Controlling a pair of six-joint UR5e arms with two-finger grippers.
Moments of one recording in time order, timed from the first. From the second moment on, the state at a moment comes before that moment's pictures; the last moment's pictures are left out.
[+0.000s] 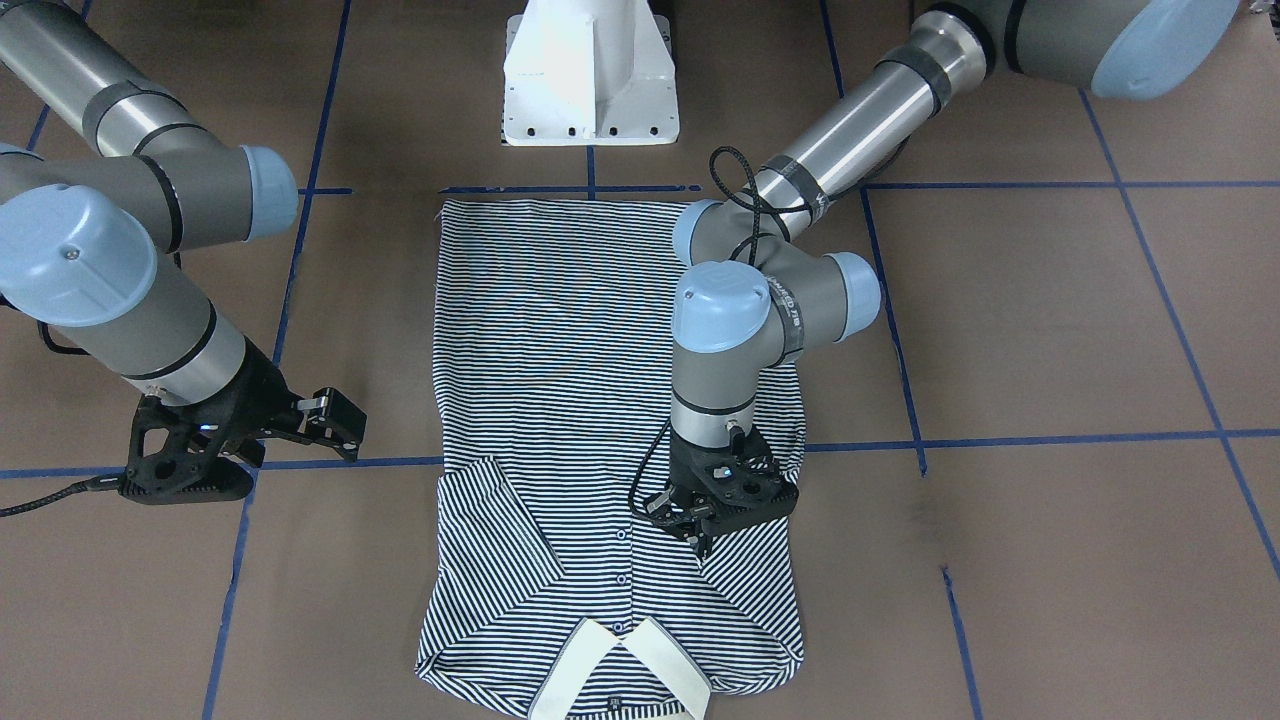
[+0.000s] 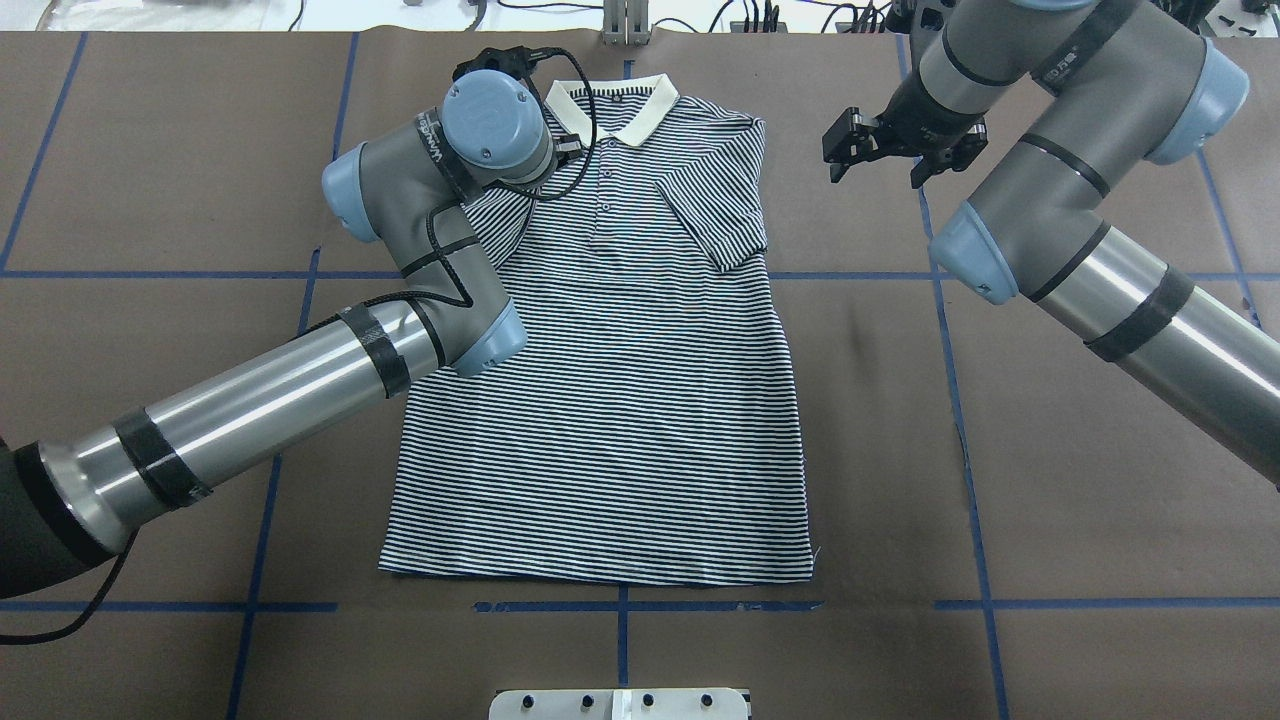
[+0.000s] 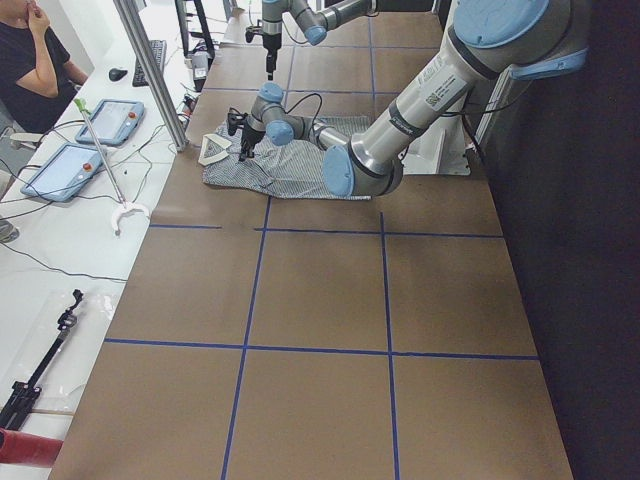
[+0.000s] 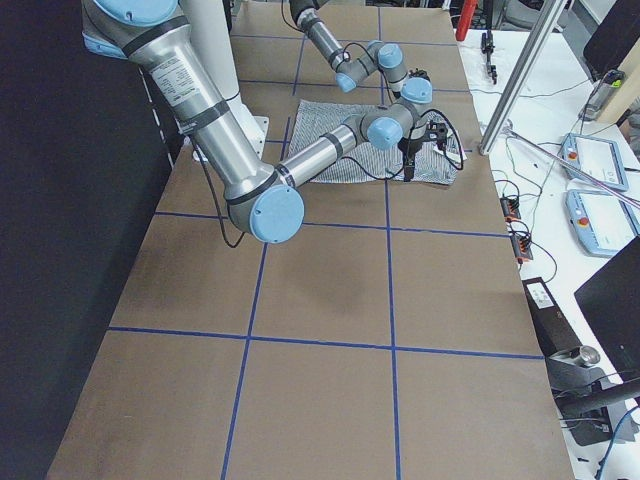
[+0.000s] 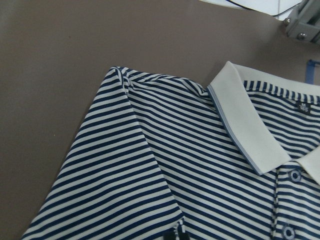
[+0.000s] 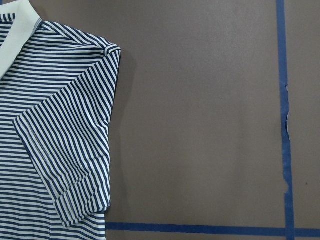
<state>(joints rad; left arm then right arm) -0.71 -2.54 -0.97 -2.12 -1.60 -1.39 0.96 -0.96 1.50 -1.41 2.16 0.90</state>
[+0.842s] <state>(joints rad) -0.73 -2.54 -0.97 -2.22 -1.62 -1.31 0.95 -0.98 1.50 -1.40 2.15 0.90</state>
